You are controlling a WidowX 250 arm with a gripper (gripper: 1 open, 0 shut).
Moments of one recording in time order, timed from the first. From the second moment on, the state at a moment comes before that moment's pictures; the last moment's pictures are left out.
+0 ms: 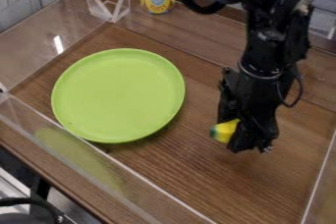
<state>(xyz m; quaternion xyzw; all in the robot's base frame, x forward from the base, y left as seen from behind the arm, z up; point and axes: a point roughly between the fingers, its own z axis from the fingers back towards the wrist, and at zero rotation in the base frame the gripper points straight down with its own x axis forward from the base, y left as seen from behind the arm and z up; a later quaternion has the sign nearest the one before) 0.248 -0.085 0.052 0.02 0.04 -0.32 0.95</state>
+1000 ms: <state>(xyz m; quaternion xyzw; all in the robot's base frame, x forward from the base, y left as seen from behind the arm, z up) 0.230 -0.061 0.118 0.05 0.03 -0.22 0.97</state>
